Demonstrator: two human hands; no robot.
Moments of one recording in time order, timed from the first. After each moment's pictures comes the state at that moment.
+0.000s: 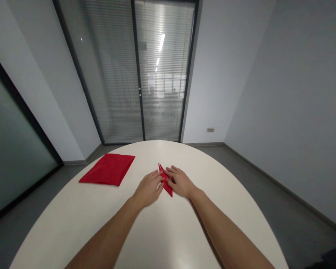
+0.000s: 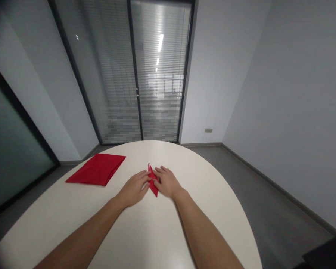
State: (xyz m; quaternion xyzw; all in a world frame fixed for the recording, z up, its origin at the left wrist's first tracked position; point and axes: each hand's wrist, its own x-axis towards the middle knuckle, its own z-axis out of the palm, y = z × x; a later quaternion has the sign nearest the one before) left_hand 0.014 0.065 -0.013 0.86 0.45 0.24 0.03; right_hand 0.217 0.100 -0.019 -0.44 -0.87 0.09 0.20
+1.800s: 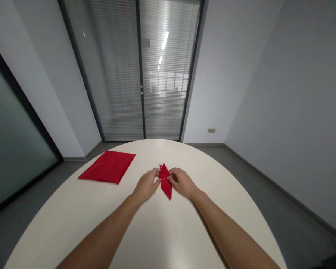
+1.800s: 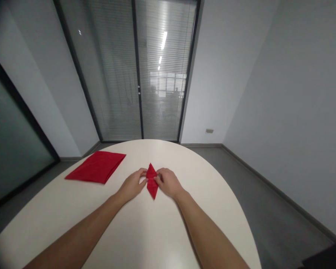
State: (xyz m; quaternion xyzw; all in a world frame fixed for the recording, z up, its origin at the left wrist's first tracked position) left_hand 0.004 0.091 -0.038 0.77 0.50 0.35 0.18; right_hand 0.210 0.106 -0.027 -0.43 -0.84 0.14 0.30
